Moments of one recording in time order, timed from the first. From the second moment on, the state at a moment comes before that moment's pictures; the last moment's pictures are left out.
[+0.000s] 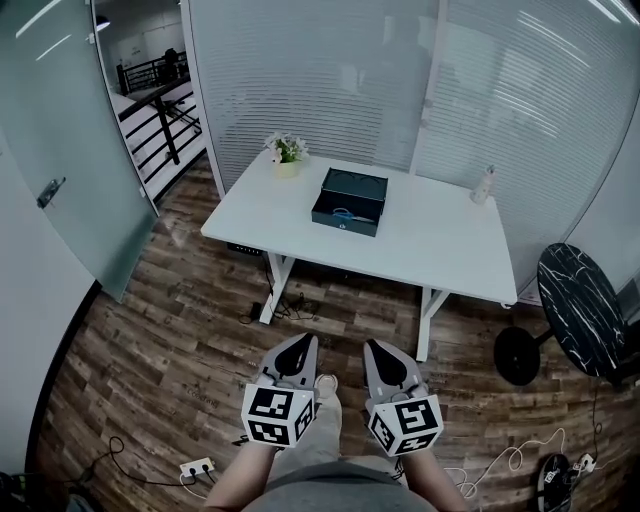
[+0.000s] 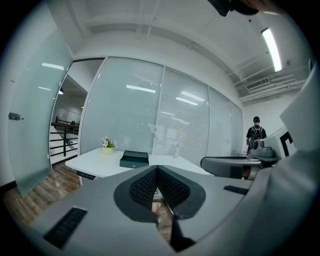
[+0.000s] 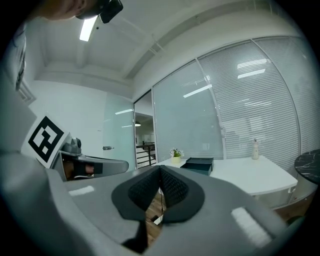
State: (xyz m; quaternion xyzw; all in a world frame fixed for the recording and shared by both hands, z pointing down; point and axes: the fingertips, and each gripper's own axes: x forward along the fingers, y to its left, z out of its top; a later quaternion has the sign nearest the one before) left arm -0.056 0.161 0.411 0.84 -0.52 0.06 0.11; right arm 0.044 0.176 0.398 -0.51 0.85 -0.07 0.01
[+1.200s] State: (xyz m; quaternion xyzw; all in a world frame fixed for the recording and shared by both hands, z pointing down) left arm -0.063 -0.135 0.428 0.84 -0.53 0.05 0.12; right arm 0.029 -0.116 0.410 -0.49 0.87 -0.06 -0.03
